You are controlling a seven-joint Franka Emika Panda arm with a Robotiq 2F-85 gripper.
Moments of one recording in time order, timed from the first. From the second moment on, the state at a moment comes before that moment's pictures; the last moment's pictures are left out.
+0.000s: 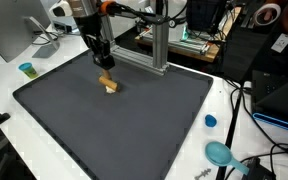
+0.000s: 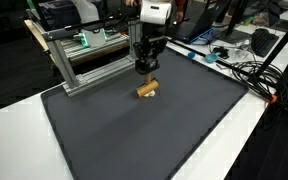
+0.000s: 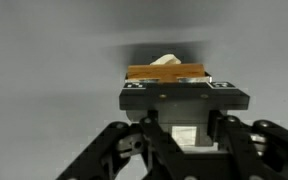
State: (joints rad) arm -0.03 0.33 -0.04 -1.91 -0.06 2.21 0.06
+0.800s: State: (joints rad) arm -0.04 0.34 -0.04 -1.90 -0.06 2.10 -0.03
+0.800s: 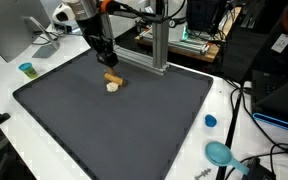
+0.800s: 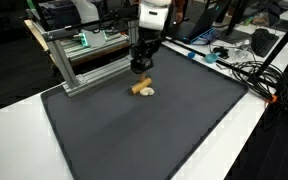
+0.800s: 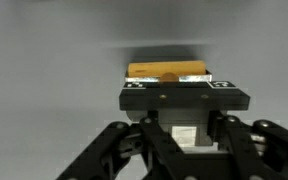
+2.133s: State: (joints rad) arm -0.04 0.32 -0.02 -1.94 -0.01 2.22 -0.04
